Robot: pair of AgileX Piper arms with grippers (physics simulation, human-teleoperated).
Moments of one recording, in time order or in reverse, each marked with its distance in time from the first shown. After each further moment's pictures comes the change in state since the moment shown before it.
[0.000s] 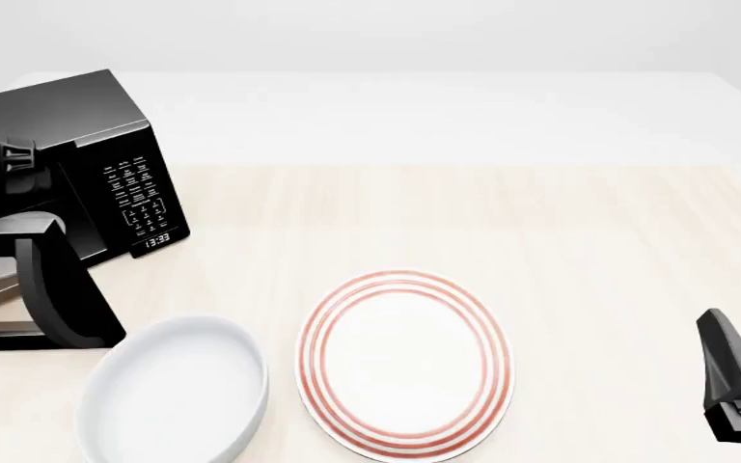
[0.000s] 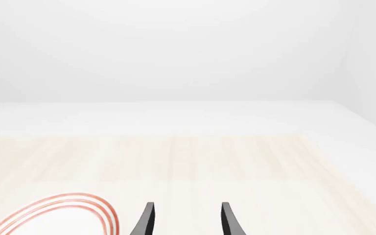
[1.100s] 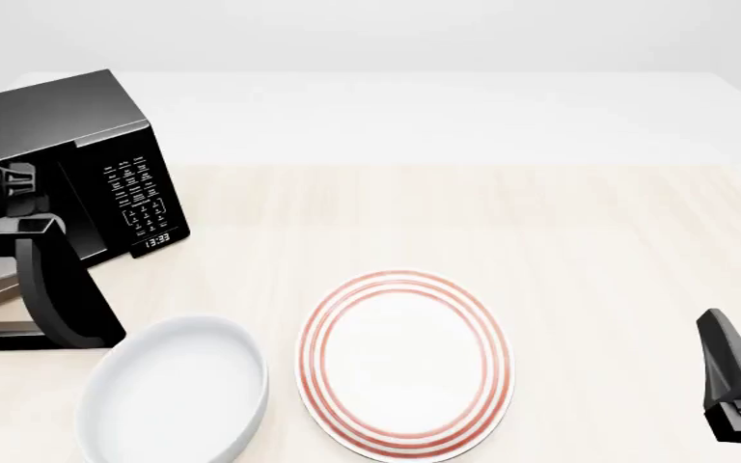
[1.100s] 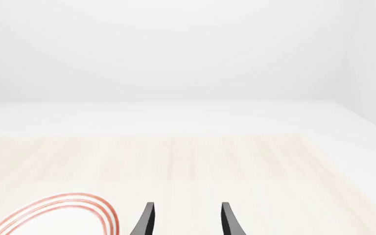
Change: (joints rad) left arm 0.036 0.031 0.059 -0.036 0.009; right arm 0.000 0.000 0.000 0.000 0.000
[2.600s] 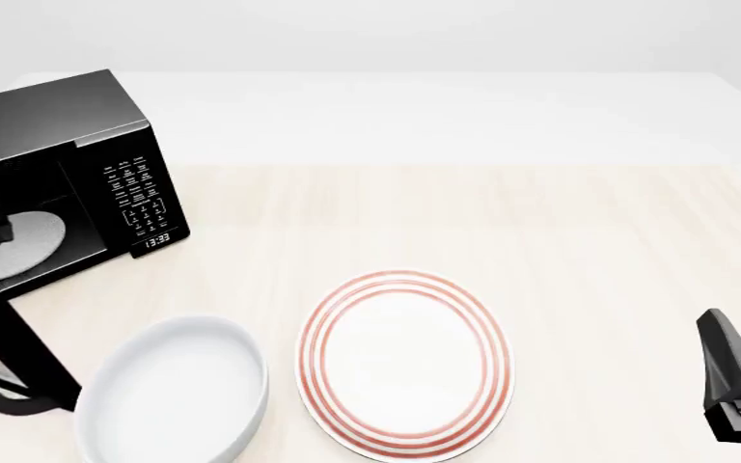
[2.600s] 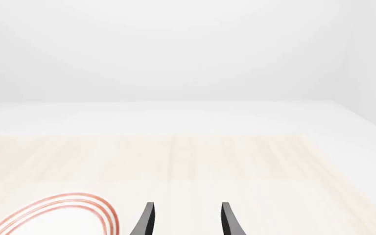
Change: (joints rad) left arm 0.060 -0.210 0.162 0.032 -0.039; right arm 0.000 0.000 0.000 0.000 0.000
